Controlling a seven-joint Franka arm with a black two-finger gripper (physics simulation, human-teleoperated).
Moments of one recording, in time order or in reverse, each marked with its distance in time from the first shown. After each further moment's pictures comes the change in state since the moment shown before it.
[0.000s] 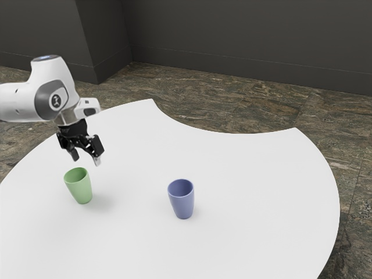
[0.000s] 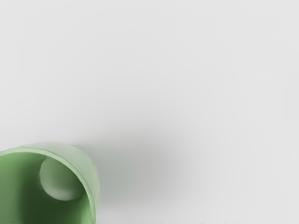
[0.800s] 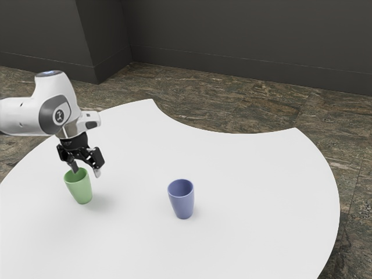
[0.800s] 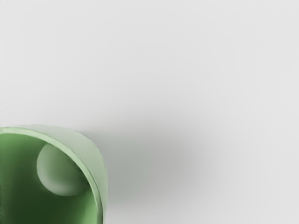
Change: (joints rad) arm 0.015 0.044 0.000 -0.055 0.001 0.086 -0.039
